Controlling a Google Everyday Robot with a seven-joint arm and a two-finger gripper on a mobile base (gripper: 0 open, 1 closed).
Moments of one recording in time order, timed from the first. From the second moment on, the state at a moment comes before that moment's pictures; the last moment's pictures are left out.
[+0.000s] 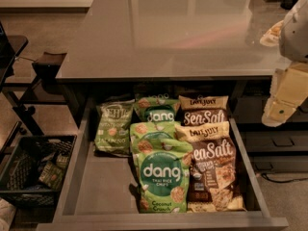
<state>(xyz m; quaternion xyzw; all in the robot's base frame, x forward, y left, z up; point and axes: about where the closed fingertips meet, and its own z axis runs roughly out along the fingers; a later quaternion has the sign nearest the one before) 0.438 -0.217 0.976 -0.60 0.78 -0.03 0.16</state>
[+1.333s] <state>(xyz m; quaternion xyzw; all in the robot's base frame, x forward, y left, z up) 0.490 -0.144 0.940 -0.60 0.75 0.04 0.30</state>
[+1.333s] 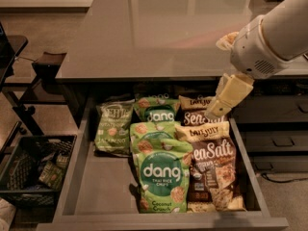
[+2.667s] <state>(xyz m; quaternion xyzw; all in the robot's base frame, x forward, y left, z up) 0.497 -0.067 0.886 -0.59 0.73 0.11 0.32</state>
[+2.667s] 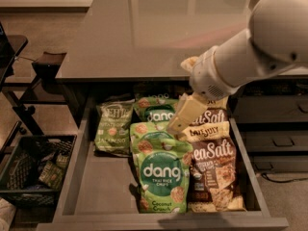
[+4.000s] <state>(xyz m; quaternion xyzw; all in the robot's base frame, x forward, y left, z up) 0.522 0.039 0.794 -0.60 0.71 0.14 0.34</state>
